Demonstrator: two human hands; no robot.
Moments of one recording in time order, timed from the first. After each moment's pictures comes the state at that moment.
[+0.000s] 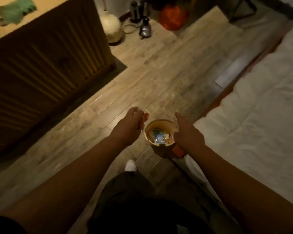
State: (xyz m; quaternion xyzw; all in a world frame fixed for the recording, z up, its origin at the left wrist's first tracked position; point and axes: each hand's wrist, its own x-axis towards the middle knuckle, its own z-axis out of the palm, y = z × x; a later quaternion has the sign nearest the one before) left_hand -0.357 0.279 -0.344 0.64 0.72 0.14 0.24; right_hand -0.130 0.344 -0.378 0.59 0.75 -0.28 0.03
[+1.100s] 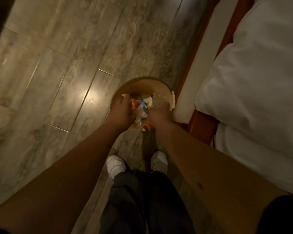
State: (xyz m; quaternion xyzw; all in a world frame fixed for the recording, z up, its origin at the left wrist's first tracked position) left_hand -0.328 0.410 -0.825 0.64 0.63 0.05 0.43; right_hand -0.180 0.409 -0.808 0.84 0.22 -0.49 -0.09
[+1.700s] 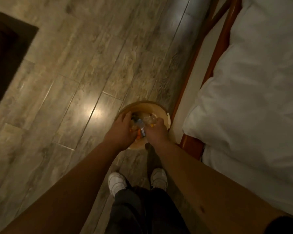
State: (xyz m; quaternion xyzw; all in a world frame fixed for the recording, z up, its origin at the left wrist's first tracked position) left_hand -0.322 0.432 -0.755 0.65 0.62 0.02 0.44; right_hand -0.182 0.426 -0.740 0.79 0.27 -0.53 -0.13
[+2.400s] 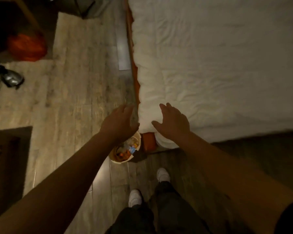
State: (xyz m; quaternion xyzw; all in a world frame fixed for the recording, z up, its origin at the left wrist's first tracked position) left_hand -0.248 0.416 -0.357 0.88 0.42 -0.01 0.22; right_hand -0.072 0.313 -0.374 0.86 0.49 -0.17 -0.04
